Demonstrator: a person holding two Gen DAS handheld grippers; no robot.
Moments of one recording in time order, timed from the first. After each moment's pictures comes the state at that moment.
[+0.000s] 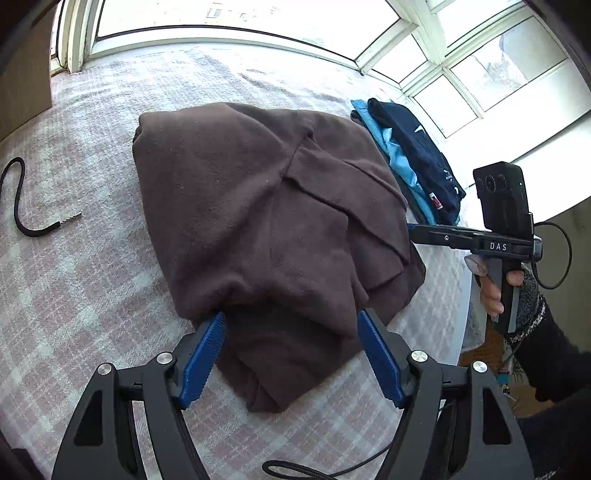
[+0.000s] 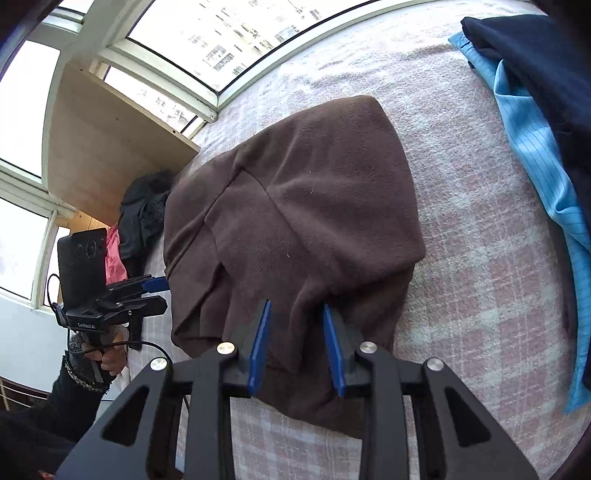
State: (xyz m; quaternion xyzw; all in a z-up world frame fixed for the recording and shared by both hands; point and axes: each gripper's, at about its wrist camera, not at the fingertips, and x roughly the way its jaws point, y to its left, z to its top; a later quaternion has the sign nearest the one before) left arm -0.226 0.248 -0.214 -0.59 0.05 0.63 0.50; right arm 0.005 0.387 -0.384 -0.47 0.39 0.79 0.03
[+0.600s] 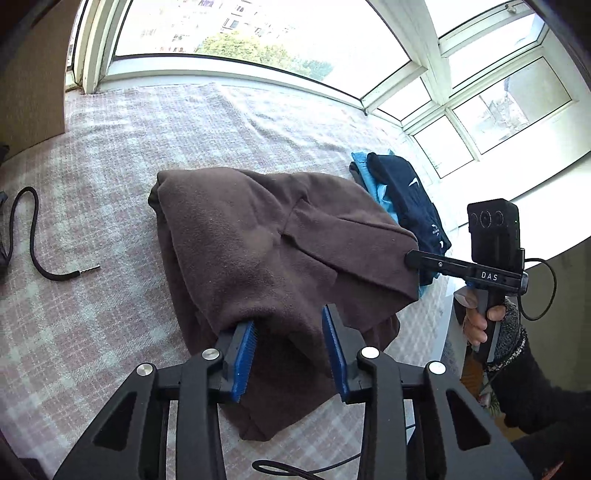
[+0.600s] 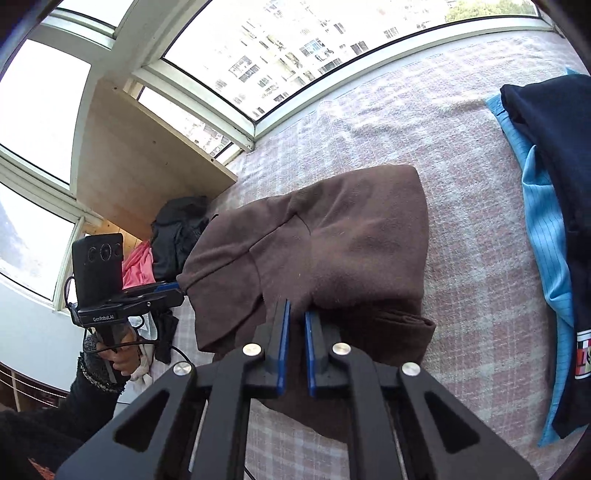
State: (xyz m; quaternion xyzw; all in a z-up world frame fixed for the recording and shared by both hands) left arm -0.256 0.247 -0.173 -0.57 -0.01 0.65 0.50; right arm -0.001 0.397 -0.337 -0.44 0.38 0.81 -0.01
